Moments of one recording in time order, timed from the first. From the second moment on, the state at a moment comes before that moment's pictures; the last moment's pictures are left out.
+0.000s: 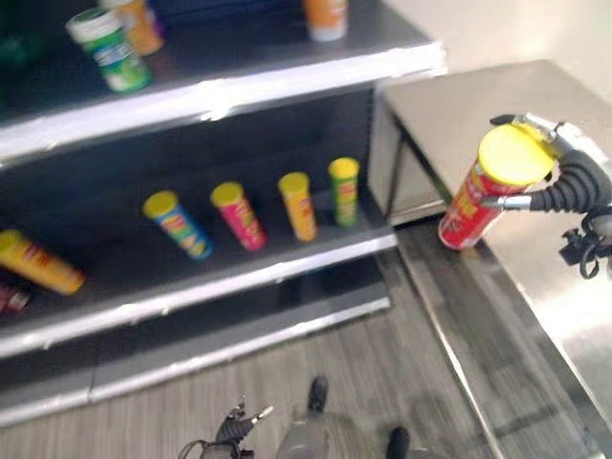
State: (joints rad) left arm 0.14 0.27 -0.03 0.97 -0.15 -0.07 0.07; right arm -0.29 -1.04 0.01 -0.26 -0.07 -0.21 -0.05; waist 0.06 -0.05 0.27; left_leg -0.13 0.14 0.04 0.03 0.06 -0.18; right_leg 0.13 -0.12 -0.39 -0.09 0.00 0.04
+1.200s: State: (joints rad) left arm 0.06 0.28 -0.07 0.99 -0.08 -0.04 0.10; right arm -0.39 -0.95 0.31 -0.18 -0.16 -0.14 -0.01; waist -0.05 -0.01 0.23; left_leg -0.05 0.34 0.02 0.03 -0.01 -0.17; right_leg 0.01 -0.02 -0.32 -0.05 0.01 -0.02
